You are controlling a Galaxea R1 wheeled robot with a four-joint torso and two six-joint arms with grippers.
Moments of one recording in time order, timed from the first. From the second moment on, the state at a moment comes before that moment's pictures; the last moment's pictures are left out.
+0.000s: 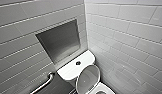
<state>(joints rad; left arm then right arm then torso) 1.36 3.00 -2.72 0.25 0.10 -0.13 -1.53 2.66 -2.35 -0.34 0.20 0.52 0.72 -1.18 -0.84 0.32</state>
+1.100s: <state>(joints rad) 1.36 3.01 -2.72 0.25 0.10 -0.13 -1.24 2.34 -1.74 -0.07 0.40 0.22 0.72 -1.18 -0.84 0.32</state>
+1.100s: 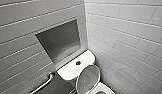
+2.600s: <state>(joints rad) 1.36 3.01 -2.72 0.25 0.10 -0.13 -0.76 2.56 -2.13 0.09 -0.01 0.21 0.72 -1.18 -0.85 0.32</state>
